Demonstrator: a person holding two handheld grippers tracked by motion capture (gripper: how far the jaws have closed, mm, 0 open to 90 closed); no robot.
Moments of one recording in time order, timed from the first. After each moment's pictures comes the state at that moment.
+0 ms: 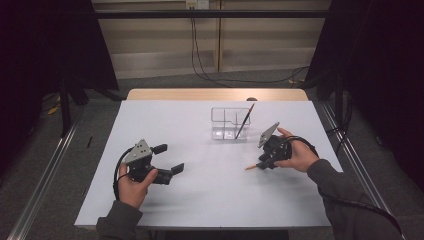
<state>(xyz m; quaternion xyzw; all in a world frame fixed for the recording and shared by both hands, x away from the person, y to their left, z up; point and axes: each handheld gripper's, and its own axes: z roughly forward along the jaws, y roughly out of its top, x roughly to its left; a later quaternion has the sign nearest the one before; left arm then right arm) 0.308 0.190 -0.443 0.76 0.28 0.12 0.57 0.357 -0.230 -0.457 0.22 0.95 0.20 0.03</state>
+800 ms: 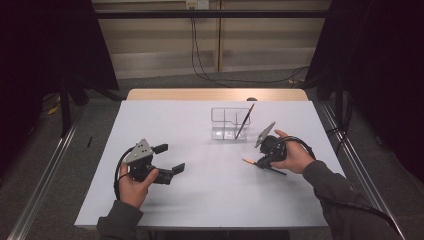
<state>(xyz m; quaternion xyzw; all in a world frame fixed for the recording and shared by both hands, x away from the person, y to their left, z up) 0.309 0.188 -0.442 0.77 0.27 0.12 0.57 0.354 -0.220 -0.454 0.26 0.95 0.17 0.02</state>
